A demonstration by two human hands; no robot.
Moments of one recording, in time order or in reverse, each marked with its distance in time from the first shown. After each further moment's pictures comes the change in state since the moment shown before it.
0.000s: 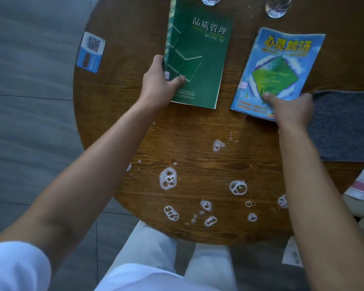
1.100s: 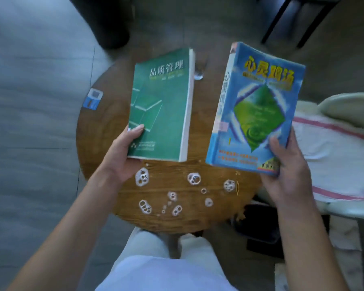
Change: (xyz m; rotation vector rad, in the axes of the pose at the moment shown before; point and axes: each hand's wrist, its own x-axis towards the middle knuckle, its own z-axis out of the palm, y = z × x) left_hand -0.289 0.038 -0.034 -1.096 -0.455 -0.034; right_hand -0.233 0.082 -0.273 1.133 -0.541 -0.395
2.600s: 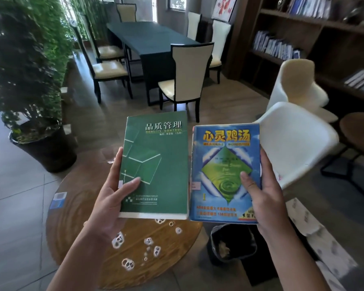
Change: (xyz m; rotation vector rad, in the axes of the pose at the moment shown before) left_hand -0.247 -0.010 0.125 0.364 -0.516 0.266; right_hand -0.316 -0.090 -0.011 -0.316 0.367 -0.632
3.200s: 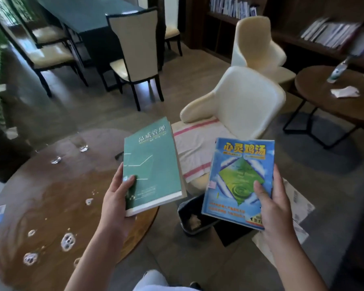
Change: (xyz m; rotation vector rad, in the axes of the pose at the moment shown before) left_hand 0.035 -0.167 0.166 -0.037 0.255 -0.289; right_hand -0.032 0.066 -0.242 -0.034 0.423 0.245
